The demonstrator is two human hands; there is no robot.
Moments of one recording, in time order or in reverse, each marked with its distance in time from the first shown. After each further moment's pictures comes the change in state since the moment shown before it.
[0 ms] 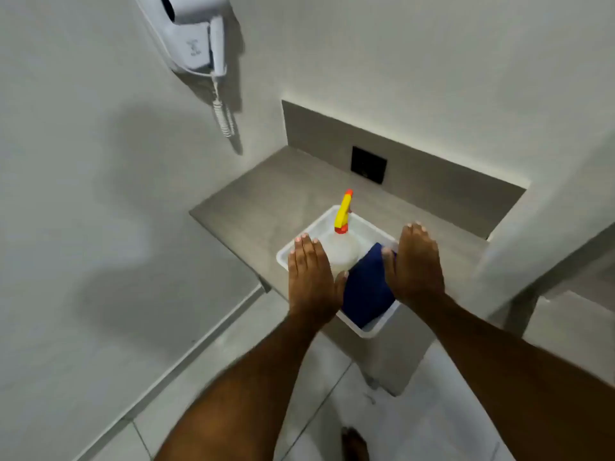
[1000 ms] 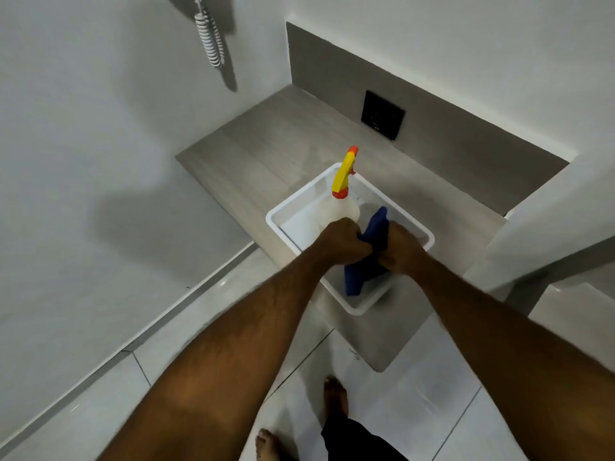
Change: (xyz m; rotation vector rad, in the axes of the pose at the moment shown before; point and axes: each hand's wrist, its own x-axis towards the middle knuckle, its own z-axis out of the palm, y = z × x) left_hand 0.065 0.043 -0.003 -0.553 -0.678 -0.165; right_hand 0.040 0.022 0.052 0.322 -0.624 0.134
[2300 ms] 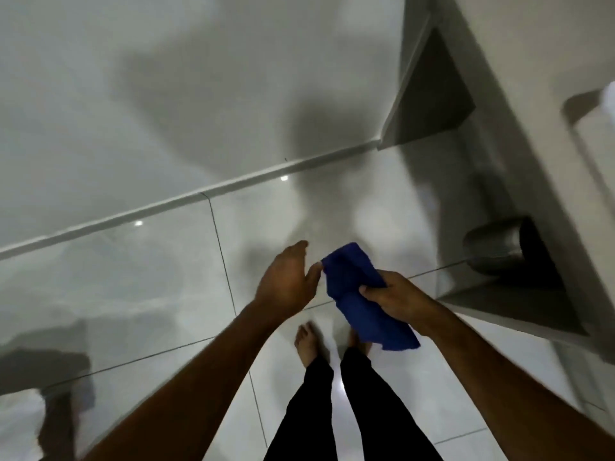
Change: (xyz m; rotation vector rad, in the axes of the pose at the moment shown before) left_hand -0.174 -0.468 0.076 -0.162 0.412 -0.397; right_hand -0.072 -0.101 0.384 0.112 -0.823 0.083
